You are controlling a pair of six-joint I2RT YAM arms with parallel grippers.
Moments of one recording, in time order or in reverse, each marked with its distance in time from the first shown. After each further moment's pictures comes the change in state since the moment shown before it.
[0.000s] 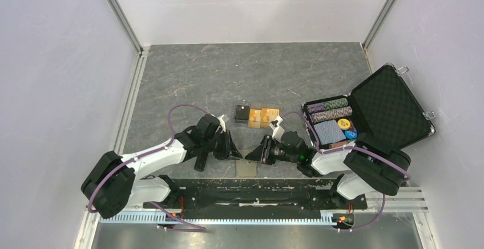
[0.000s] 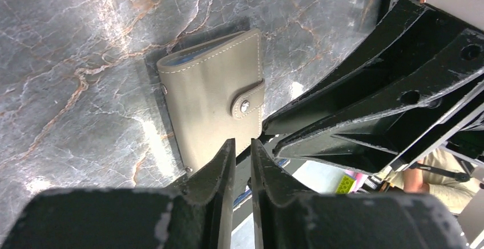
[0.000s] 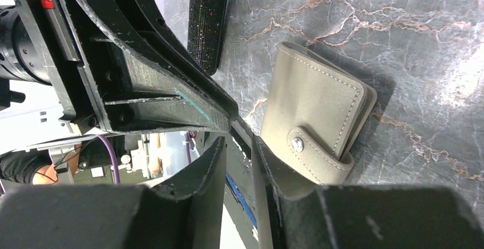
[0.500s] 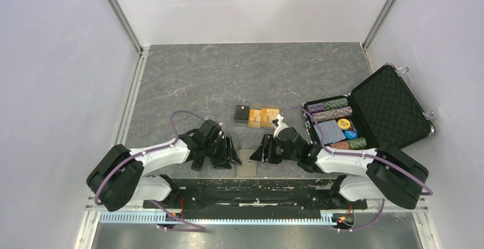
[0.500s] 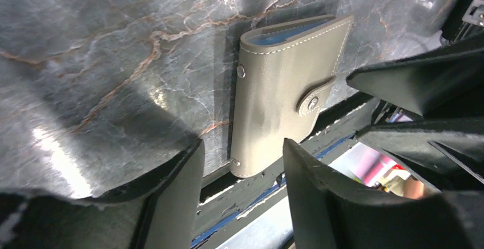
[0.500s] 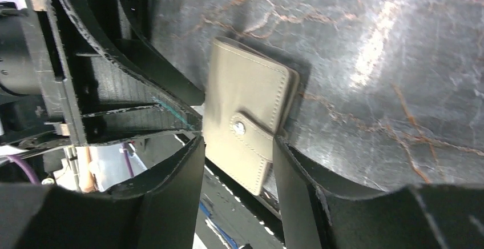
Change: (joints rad) left arm -0.003 0.059 -0.023 -0.077 -0.040 -0.024; right arm 0.000 -0.179 0.103 -0.492 0.122 -0.173
